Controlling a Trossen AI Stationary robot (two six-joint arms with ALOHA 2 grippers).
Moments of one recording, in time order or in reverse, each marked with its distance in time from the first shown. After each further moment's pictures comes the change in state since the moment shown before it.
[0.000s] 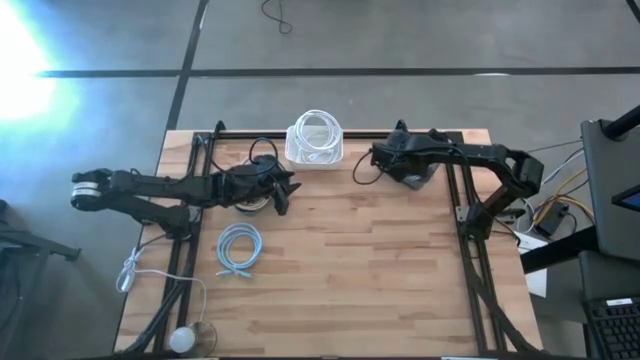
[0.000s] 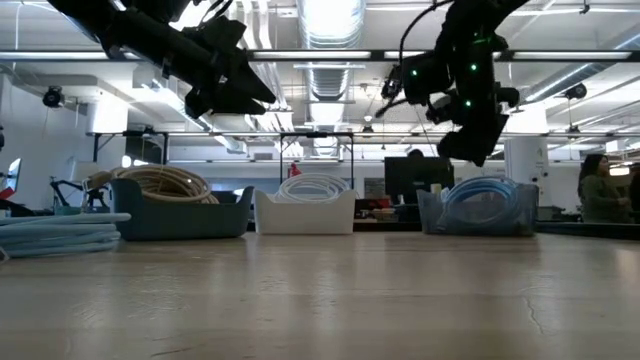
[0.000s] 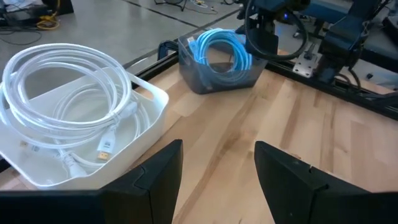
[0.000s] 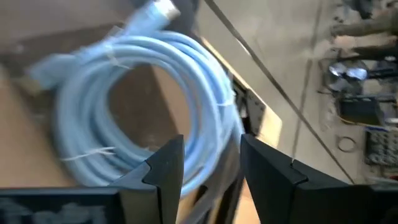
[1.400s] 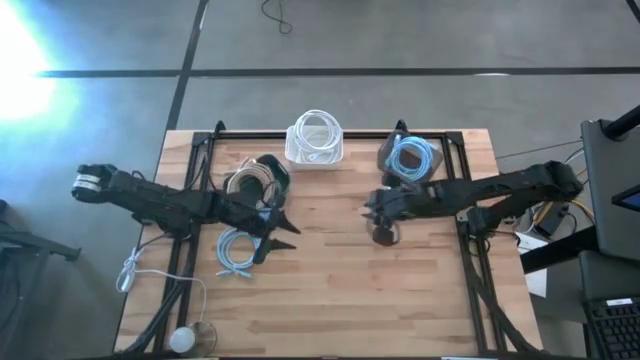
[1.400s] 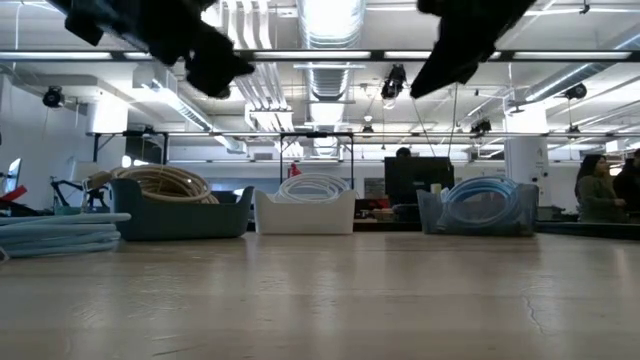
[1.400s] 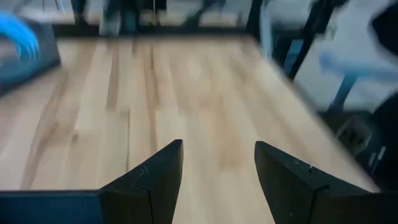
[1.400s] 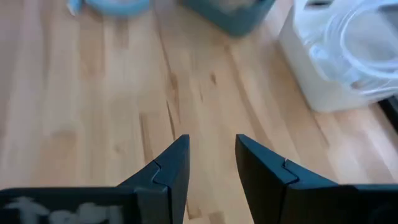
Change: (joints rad) left arm -0.251 0.000 0.007 -0.047 0.442 0.235; right arm 0.538 -0.321 -0.167 0.688 -0.537 -0.370
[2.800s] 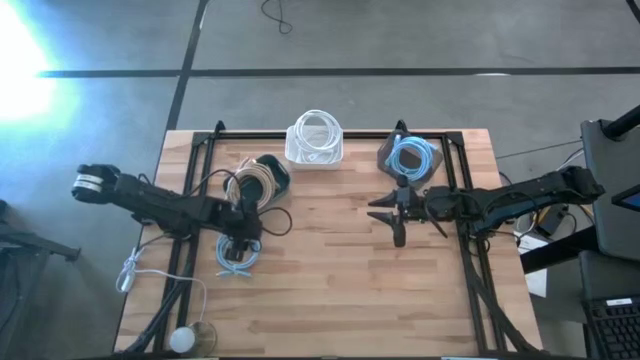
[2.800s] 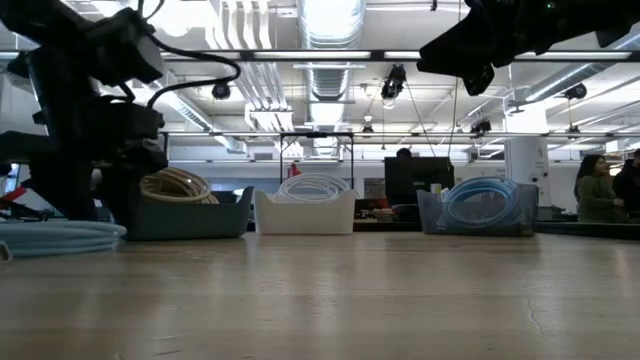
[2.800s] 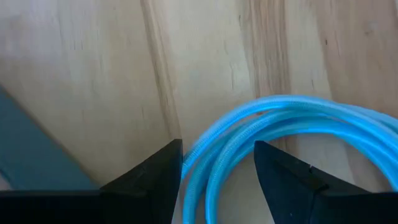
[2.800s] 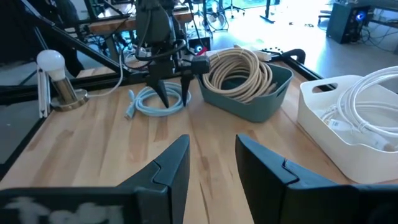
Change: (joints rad) left arm 0.000 0.009 -0.181 -0.589 -0.200 0.159; right arm 0.003 -0.299 -0.461 0.712 -0.049 -0.010
